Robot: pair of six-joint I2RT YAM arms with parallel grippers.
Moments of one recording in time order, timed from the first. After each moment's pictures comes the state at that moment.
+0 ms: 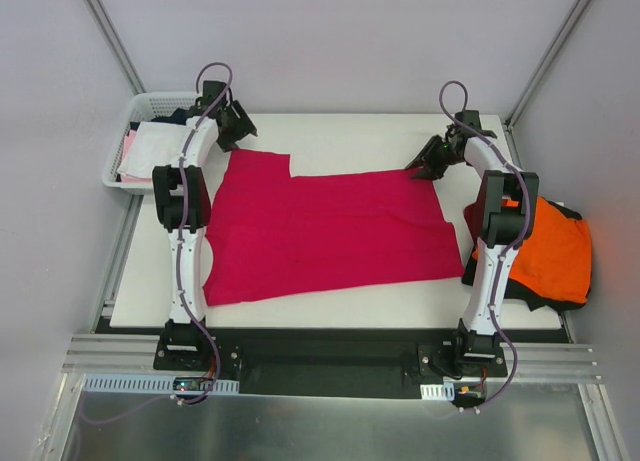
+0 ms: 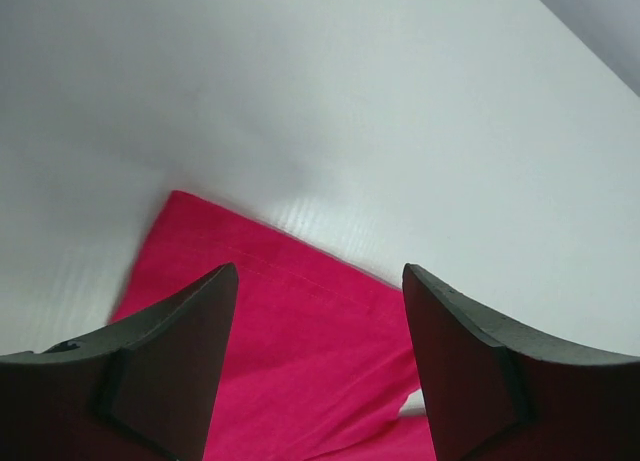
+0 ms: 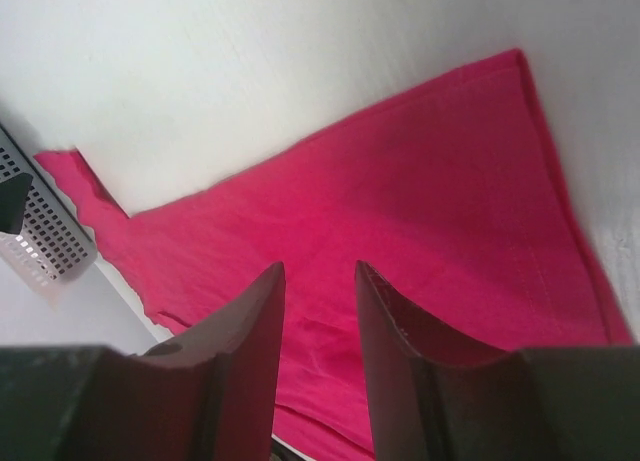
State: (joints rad) left arm -0.02 2.51 2.32 -0.70 0.13 -0.62; right arm -0.03 2.27 1.84 -0.67 -0.51 0.63
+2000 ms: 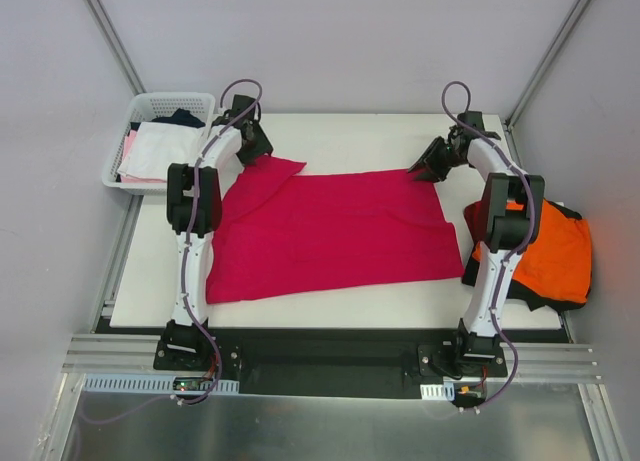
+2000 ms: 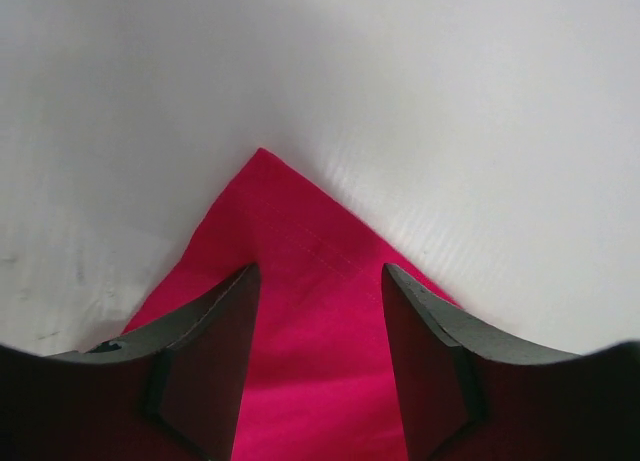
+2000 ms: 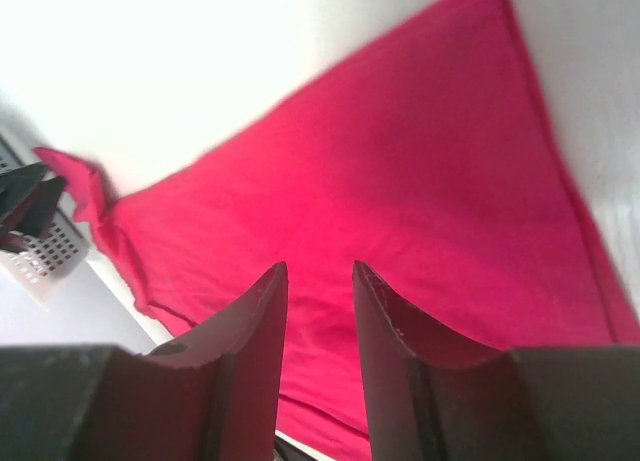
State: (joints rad) left arm -0.15 2.44 2.11 -0.66 0.00 -0.65; right arm -0.03 2.22 1.76 -0.67 -0.49 0.62
